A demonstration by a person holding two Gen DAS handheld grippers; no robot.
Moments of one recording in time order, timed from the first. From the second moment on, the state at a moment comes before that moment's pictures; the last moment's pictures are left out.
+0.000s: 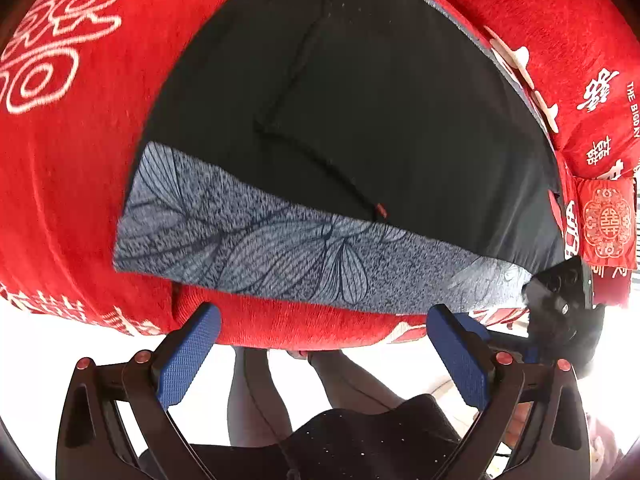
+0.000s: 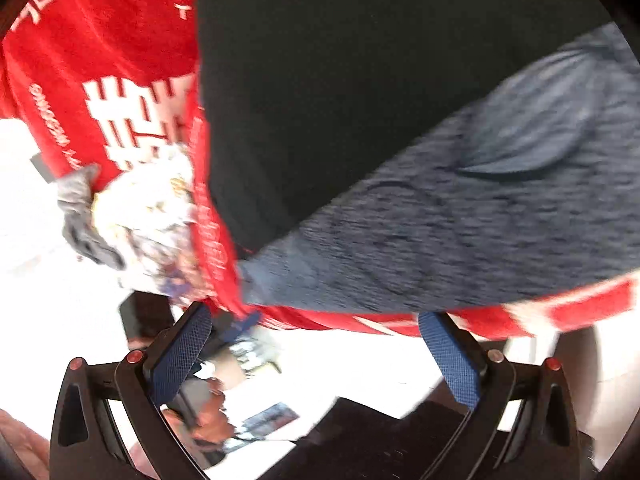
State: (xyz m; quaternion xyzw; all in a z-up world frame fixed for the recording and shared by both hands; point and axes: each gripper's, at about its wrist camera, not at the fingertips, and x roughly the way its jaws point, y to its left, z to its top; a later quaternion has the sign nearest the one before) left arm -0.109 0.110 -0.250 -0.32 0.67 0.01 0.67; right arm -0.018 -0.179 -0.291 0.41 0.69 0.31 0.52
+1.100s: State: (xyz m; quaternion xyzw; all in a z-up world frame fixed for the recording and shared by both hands) left arm -0.096 0.142 -0.270 -0.39 0.64 0.06 0.65; right arm -0.016 -0.269 -0.291 0.45 0.68 0.21 0.54
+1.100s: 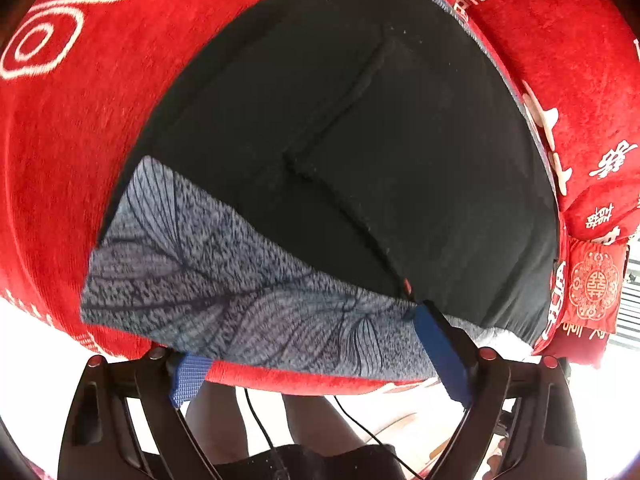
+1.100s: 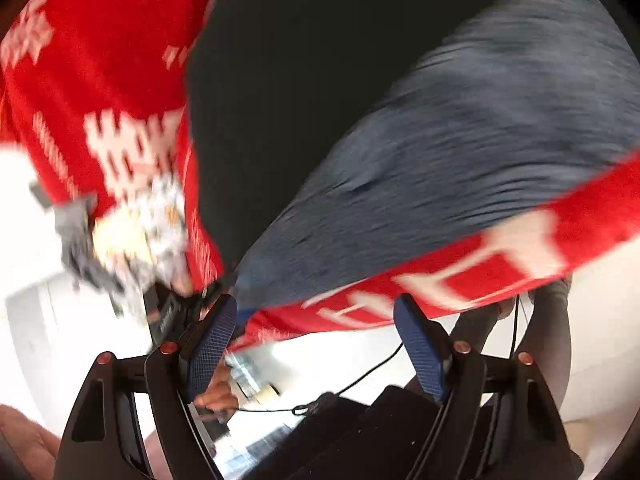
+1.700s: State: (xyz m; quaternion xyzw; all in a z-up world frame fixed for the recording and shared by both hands) left arm -0.086 0.176 -0.196 -0.40 0.60 0.02 0.69; right arm 0.036 -0.287 -0.223 0.51 0.59 0.22 0.58
